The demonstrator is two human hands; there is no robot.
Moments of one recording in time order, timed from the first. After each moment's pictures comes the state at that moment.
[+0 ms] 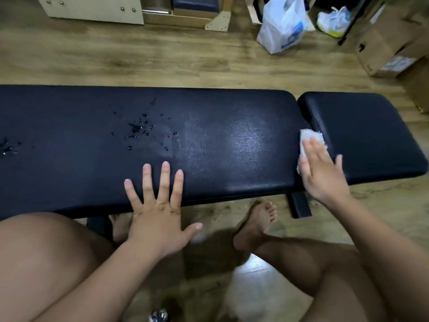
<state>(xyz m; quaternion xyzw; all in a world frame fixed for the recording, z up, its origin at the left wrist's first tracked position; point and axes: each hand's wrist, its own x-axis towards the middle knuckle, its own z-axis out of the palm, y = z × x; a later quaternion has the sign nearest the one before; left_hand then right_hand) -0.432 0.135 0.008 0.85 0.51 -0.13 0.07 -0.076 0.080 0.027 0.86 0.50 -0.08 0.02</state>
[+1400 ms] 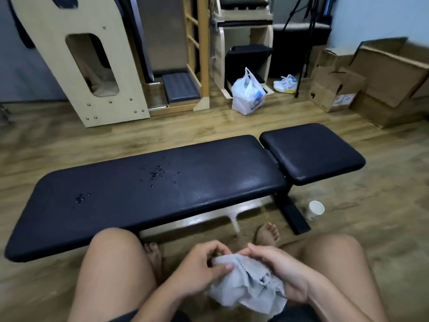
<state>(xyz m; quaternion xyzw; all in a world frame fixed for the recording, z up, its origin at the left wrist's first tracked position) -0.453 0.017 0.085 0.76 0.31 0.09 0.56 -0.266 -0.094 0.102 0.56 0.17 -0.69 -0.43</state>
